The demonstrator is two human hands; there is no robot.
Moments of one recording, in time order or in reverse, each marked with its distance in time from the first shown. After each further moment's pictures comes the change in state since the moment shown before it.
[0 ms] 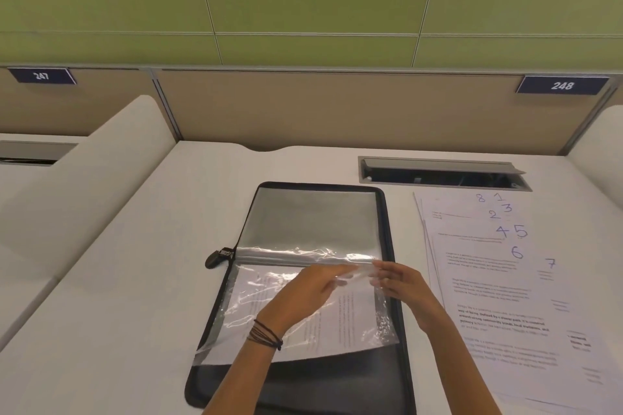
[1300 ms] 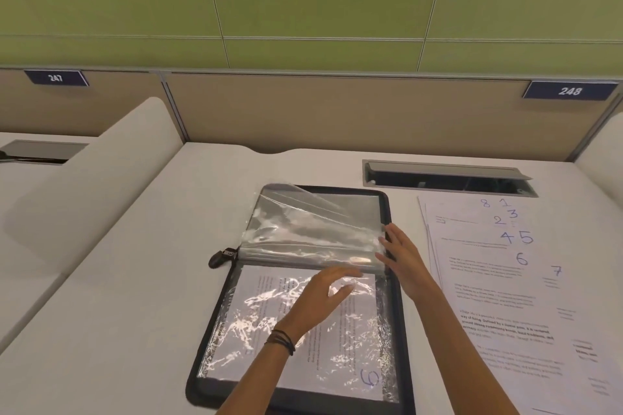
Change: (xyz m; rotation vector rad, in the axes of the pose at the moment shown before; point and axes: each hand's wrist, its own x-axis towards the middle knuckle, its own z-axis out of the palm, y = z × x) left_hand 0.017 -0.036 0.050 -0.261 0.194 0.013; right_hand 0.043 -0.028 0.007 0.241 0.007 -0.105
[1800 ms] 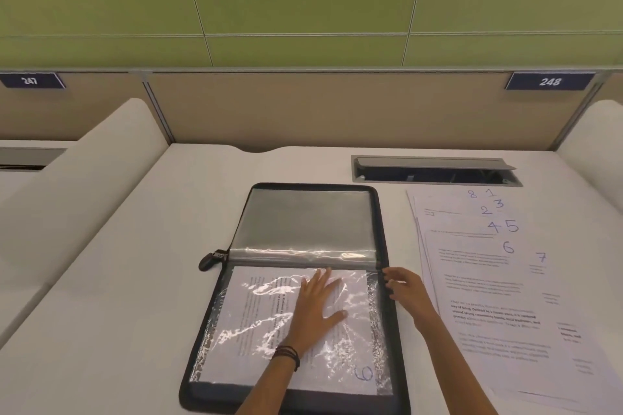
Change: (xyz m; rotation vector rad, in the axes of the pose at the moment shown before) left_hand -0.009 -0.064 0.046 0.326 -0.009 -0.078; right_hand -0.034 0.047 -0.030 -0.439 0.247 0.169
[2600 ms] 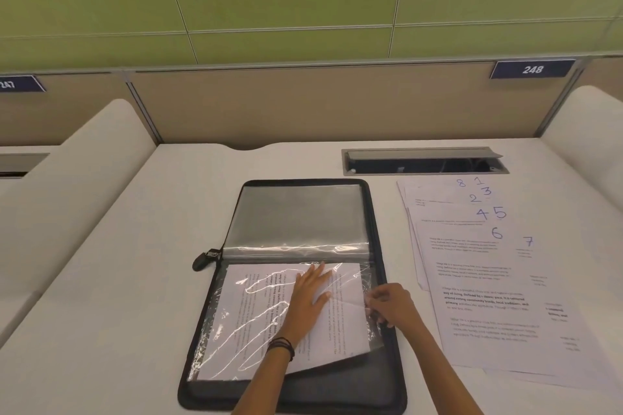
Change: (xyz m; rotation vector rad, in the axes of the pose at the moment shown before) left_hand 0.006 -0.001 -0.003 -0.080 -0.003 -0.064; right_hand -0.029 0.014 0.015 -0.390 -0.118 0.049
